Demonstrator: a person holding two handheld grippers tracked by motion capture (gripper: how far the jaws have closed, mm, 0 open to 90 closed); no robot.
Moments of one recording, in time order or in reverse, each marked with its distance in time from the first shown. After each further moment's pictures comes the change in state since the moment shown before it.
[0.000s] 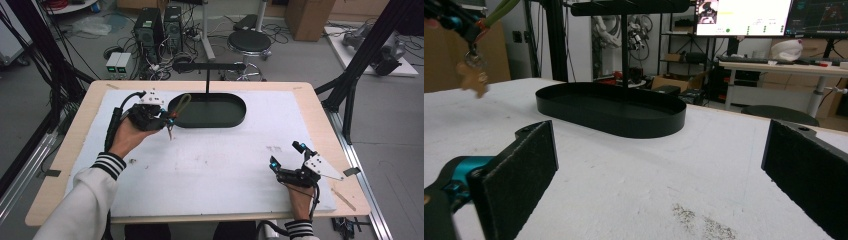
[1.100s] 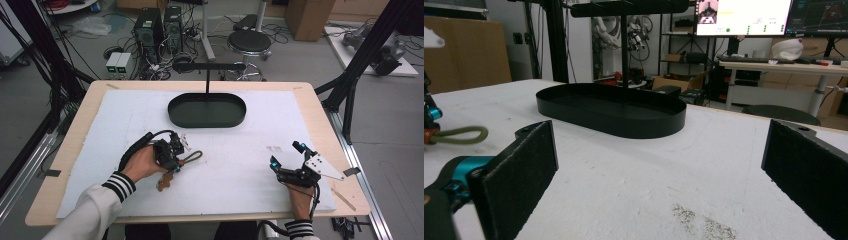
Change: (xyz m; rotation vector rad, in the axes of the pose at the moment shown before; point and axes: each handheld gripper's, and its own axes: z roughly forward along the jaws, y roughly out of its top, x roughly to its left) left arm -0.076 -0.044 0.052 0.546 -0.177 0.185; right arm -0.001 0.000 0.000 0.000 0.000 0.009
